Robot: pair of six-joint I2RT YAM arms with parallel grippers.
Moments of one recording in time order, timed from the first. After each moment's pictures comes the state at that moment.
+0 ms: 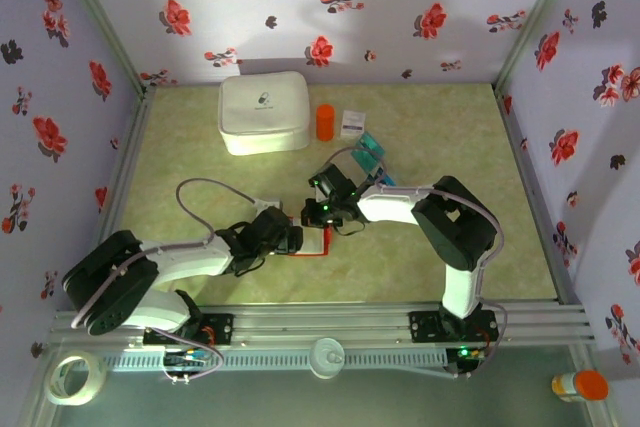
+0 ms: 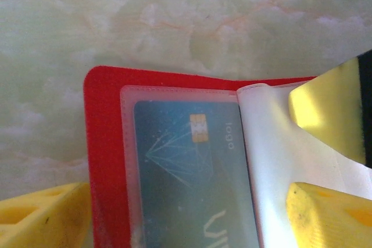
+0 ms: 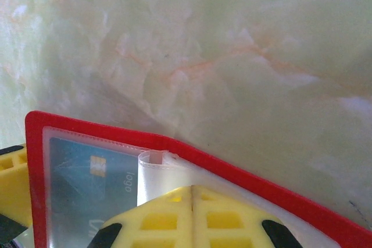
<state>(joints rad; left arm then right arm) -0.91 1.37 0.48 -0.04 -0.27 -0.73 0.82 1.86 1.03 -0.14 -0.34 0.75</state>
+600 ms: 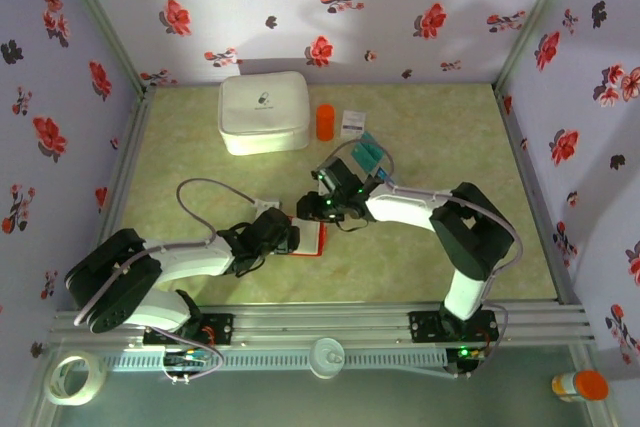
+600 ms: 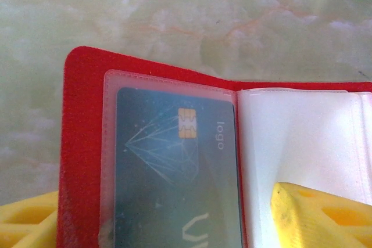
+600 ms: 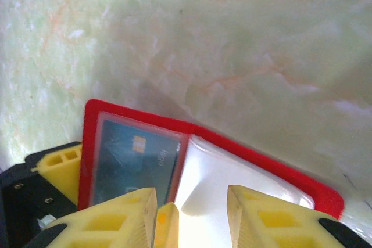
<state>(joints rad) -0.92 1.39 0.47 -0.02 -0.30 -0.73 0.81 1.76 1.00 -0.16 -0.32 0.77</state>
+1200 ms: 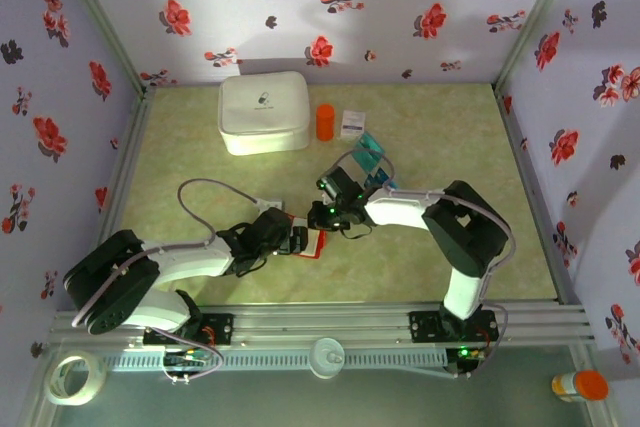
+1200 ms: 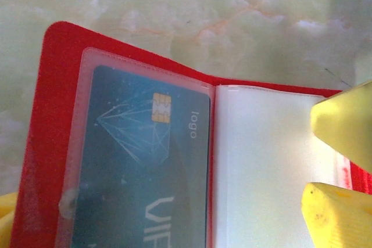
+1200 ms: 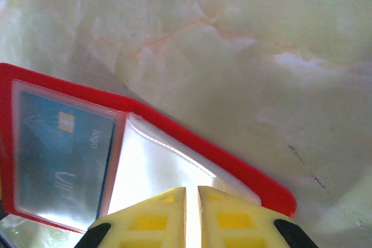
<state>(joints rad) -0.92 1.38 0.48 0.00 -0.27 -0.72 0.81 1.80 0.97 -0.18 -0.31 0.76</state>
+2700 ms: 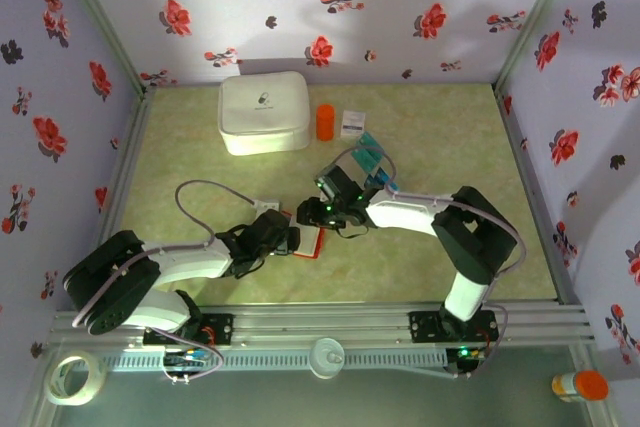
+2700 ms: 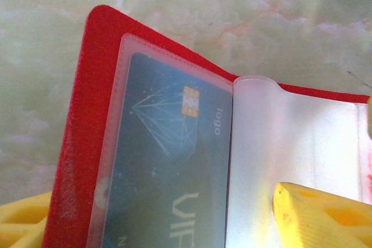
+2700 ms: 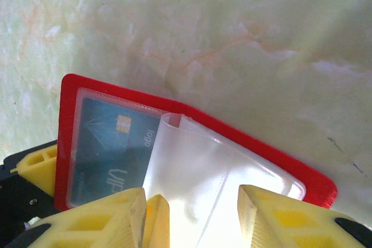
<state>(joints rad) -0.92 1.37 0.45 0.02 -0.30 -0.72 0.85 1.74 0.97 -0.15 -0.26 0.86</state>
